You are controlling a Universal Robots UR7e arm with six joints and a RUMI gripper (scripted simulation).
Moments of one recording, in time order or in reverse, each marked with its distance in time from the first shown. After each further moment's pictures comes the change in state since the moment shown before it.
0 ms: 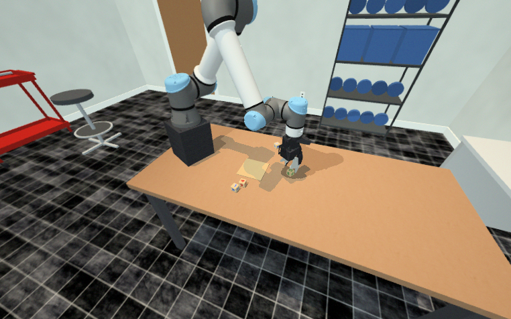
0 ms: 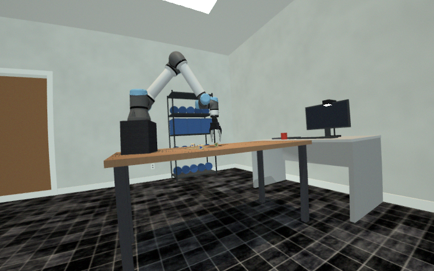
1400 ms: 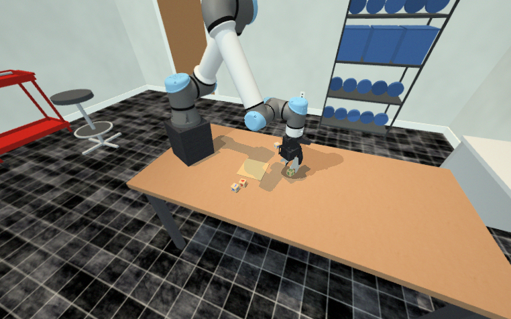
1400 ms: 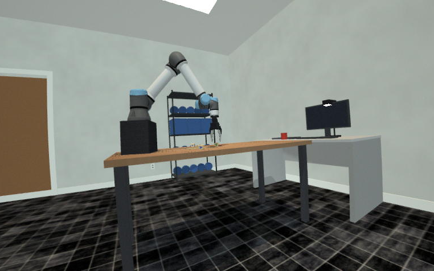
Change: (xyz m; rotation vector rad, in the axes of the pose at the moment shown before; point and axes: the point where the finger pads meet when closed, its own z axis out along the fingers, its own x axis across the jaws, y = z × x) arm 0.000 -0.001 0.001 0.000 0.001 0.000
